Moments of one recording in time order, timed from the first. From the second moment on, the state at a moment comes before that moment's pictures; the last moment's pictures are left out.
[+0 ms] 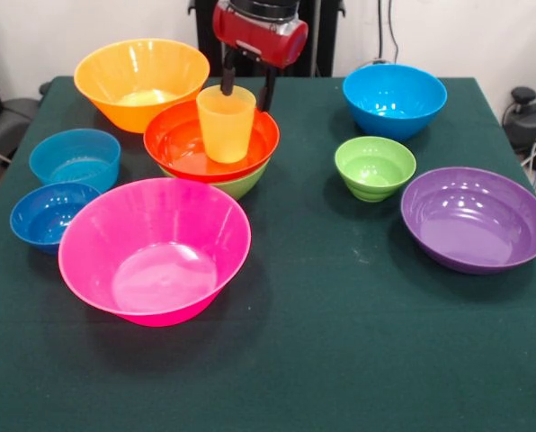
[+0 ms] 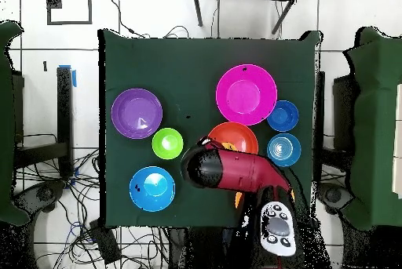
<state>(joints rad) -0.21 -0.72 -0.13 1.85 -0.16 0.35 2.19</state>
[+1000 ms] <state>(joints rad) -0.18 -0.81 -0.14 1.85 -0.13 0.41 2.19</state>
